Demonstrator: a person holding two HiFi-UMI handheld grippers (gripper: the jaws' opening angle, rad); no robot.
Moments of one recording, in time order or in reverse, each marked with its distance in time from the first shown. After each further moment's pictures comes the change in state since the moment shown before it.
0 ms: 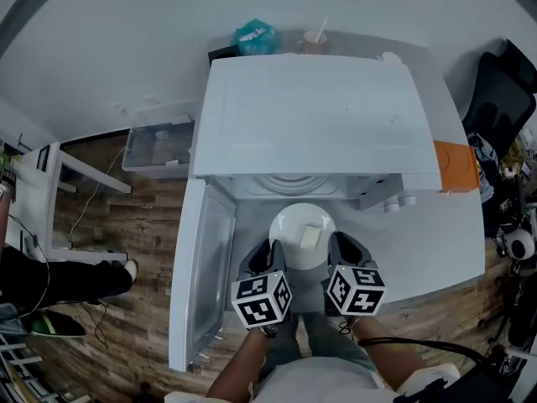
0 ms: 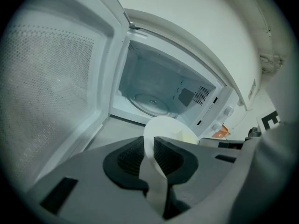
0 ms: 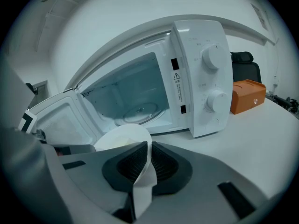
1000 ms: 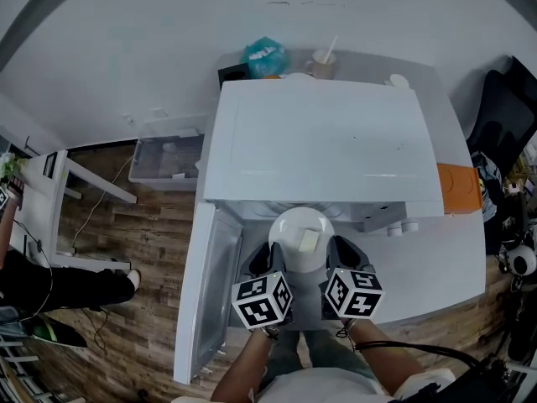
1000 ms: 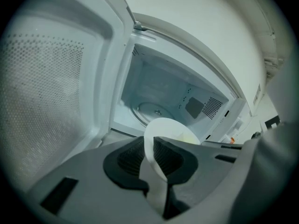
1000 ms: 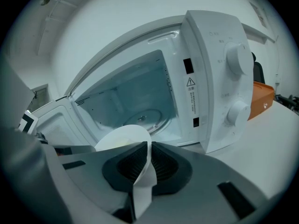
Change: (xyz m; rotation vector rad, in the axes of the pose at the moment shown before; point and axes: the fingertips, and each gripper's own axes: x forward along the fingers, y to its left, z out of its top) left arm 0.020 0.011 0.039 -0.040 -0.057 0.035; right arm 0.029 0.010 0.034 0.013 -0.038 0.021
